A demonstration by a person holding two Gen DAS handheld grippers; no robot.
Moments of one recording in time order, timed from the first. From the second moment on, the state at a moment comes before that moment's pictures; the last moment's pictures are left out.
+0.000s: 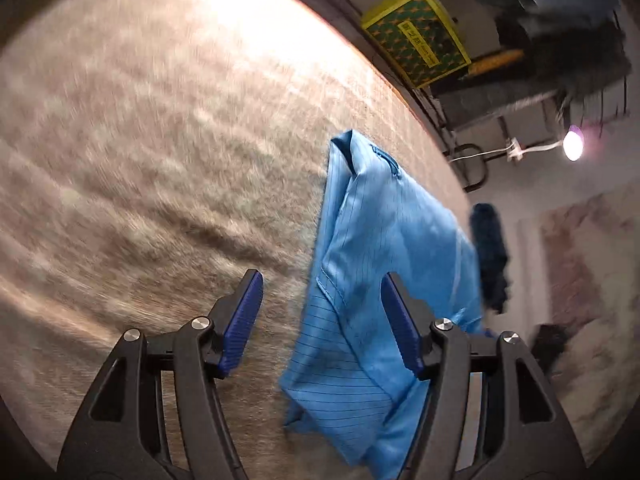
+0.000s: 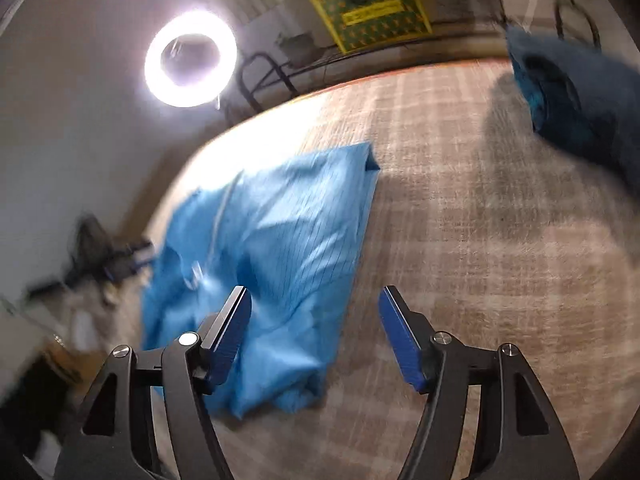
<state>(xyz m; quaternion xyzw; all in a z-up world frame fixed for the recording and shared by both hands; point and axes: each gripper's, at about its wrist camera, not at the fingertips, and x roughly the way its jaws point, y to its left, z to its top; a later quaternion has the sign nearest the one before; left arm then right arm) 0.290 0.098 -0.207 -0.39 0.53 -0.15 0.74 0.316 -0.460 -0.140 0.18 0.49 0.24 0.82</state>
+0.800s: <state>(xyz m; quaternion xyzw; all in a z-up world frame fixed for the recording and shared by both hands) 0.335 0.063 -0.217 -0.39 0.54 -0.19 0.72 0.358 -0.443 -0.195 0.30 0.51 0.31 0.74</state>
